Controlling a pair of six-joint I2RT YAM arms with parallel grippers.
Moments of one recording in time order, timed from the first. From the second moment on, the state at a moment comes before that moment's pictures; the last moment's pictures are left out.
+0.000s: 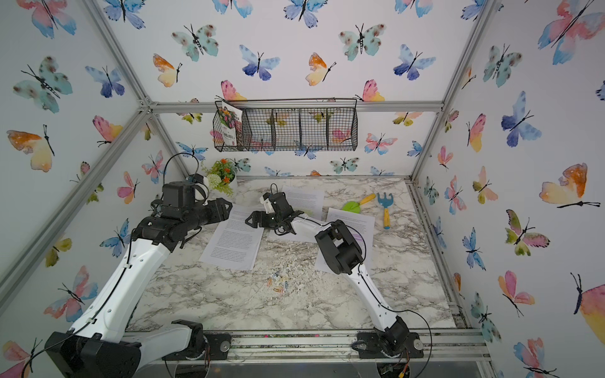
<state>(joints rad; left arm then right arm) -0.21 1.19 1.24 -0.69 0.05 -0.36 0.75 2.53 1.98 -0.04 -0.49 0.64</state>
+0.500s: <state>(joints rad) -0.20 1.16 0.99 -0.48 -0.30 -0.34 0.43 1.70 1.37 -0.17 -0.10 0.26</state>
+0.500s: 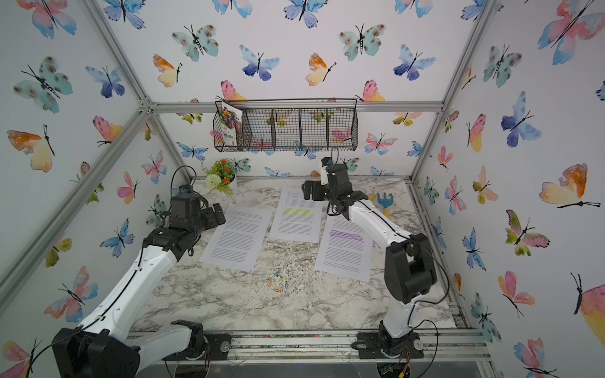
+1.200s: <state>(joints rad) 0.01 1.44 0.15 0.91 -0.04 -0.05 0.05 1.54 0.39 0.72 -0.02 -0.01</state>
